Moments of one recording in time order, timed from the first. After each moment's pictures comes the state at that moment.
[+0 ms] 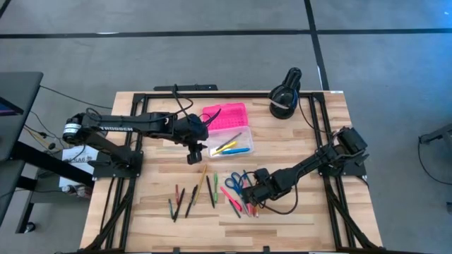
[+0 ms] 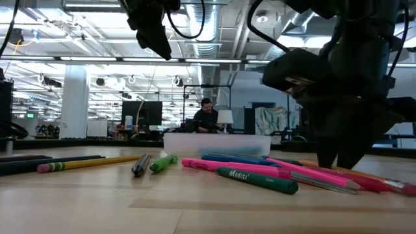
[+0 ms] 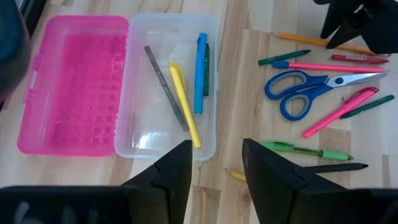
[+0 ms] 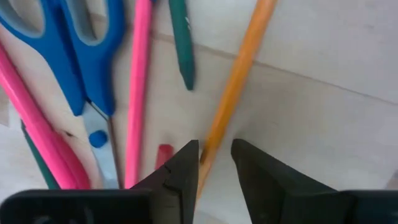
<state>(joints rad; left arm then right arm) 0.05 1.39 1.22 -0.76 -0.07 -0.10 0.48 1.87 1.06 -0.58 0.04 1.70</state>
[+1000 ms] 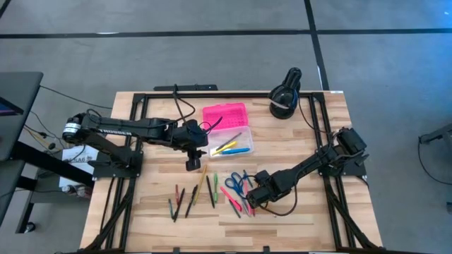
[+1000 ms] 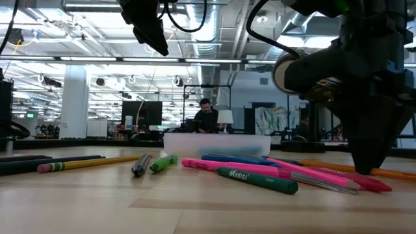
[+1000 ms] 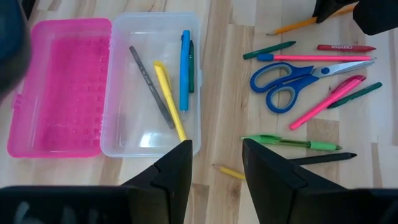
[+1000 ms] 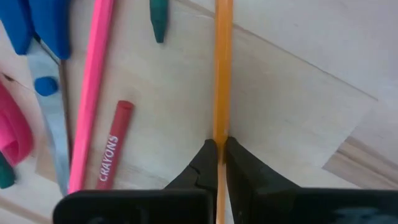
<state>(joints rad) -0.04 1.39 1.22 -0.77 -0.12 -0.13 0.48 1.87 1.10 -0.72 -0.03 1.54</state>
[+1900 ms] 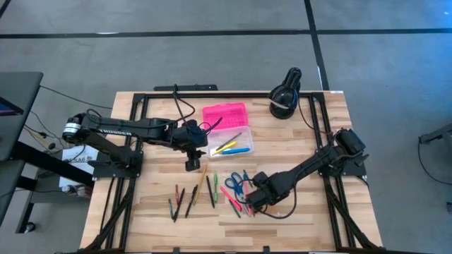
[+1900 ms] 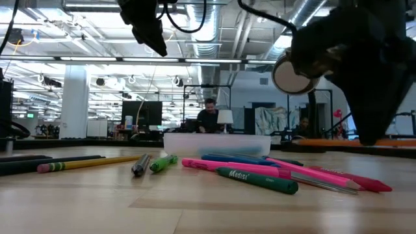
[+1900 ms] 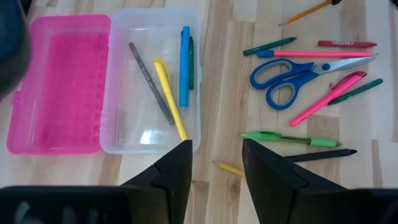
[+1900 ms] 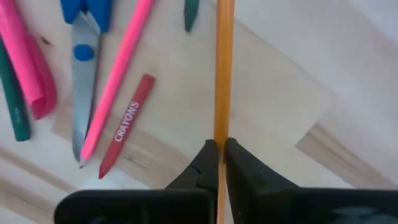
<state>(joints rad) -0.04 1.39 1.22 -0.79 -0.12 -0.13 0.48 1.87 1.28 -0.93 0.01 1.40</state>
